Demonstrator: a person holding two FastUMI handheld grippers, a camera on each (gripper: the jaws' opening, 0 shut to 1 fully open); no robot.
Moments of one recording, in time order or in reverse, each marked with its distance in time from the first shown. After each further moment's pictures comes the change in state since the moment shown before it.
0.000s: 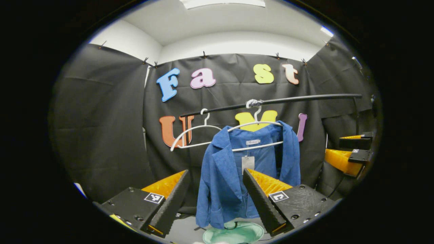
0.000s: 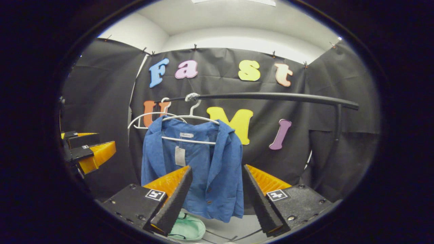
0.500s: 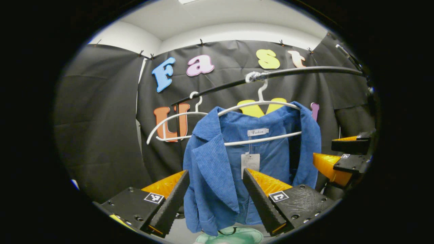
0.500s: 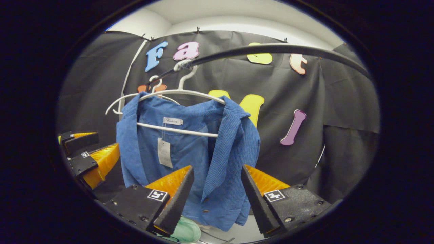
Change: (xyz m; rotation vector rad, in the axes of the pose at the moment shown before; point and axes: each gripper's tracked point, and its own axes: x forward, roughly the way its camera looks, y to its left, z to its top) left arm 0.115 -0.033 -0.048 0.000 0.055 0.072; right arm 0.141 0.004 -0.030 -0.036 0.087 0.000
